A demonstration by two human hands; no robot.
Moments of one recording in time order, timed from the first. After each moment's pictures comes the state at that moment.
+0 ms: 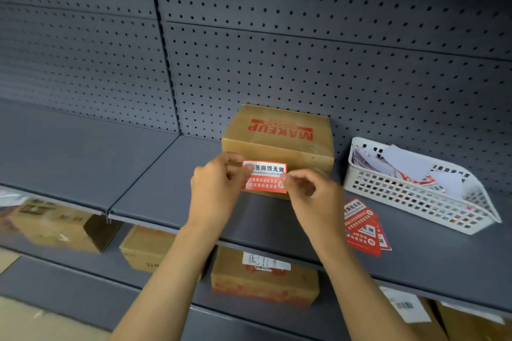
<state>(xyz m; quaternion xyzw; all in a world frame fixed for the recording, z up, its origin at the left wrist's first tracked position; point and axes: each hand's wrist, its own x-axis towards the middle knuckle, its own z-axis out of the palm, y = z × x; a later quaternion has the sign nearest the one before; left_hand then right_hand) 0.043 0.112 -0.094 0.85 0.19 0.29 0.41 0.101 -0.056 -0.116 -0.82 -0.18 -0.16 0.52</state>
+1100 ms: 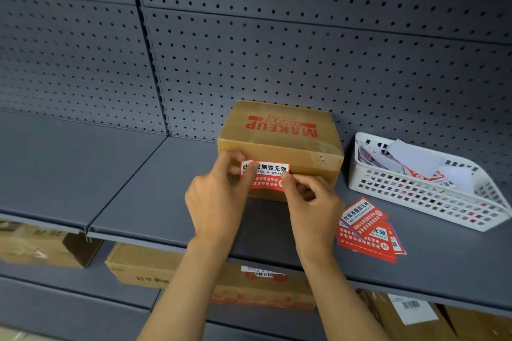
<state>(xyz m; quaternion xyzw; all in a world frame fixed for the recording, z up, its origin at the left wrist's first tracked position) 0.067 0.112 -0.127 0.85 0.19 0.40 0.28 0.109 -0.026 -0.153 -0.77 -0.10 -0.27 0.57</state>
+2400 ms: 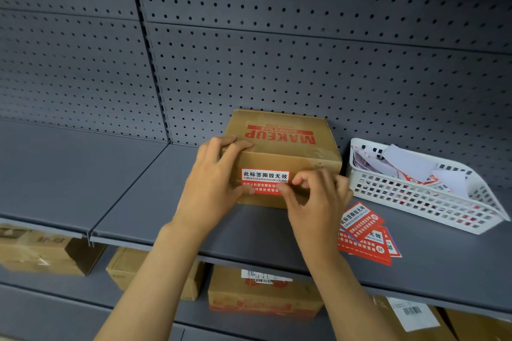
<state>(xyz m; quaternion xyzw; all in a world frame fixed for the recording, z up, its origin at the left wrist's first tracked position) 0.073 0.148 -0.111 0.93 0.00 0.31 0.21 0.118 -0.039 -0.150 -0.84 -0.17 -0.36 0.36</state>
